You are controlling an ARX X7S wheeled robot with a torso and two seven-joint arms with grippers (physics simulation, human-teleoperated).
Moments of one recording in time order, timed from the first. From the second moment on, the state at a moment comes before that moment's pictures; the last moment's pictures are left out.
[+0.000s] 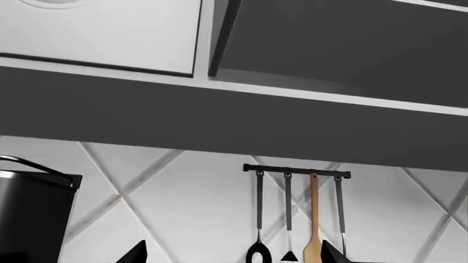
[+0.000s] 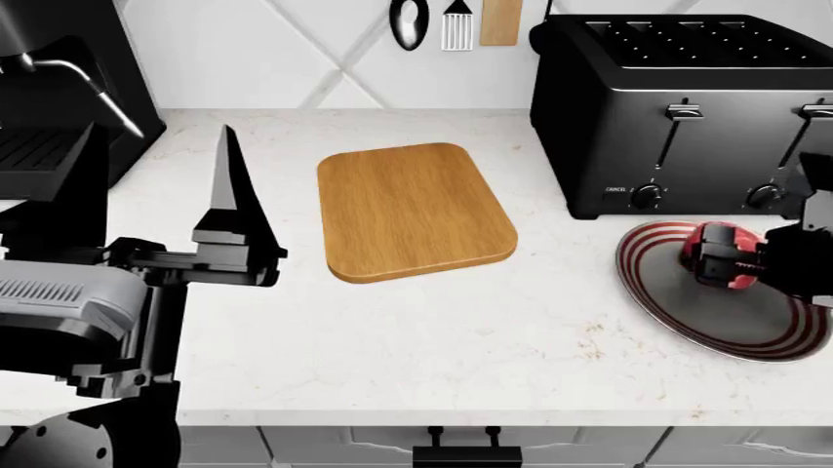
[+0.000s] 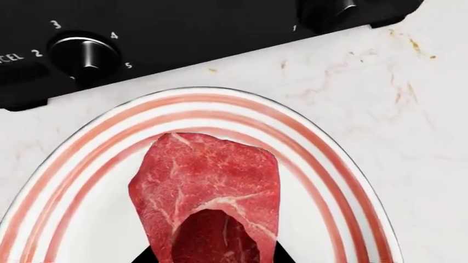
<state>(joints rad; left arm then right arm) -0.28 -0.31 0.06 0.64 -0.38 -0.17 -0.19 1.66 0.89 -1.60 0.73 1.86 0.88 0.32</state>
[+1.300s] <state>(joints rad) -0.29 -0.35 0.04 0.68 -0.45 -0.18 -0.22 1.76 0.62 -1.54 0.28 1.69 0.81 0.22</state>
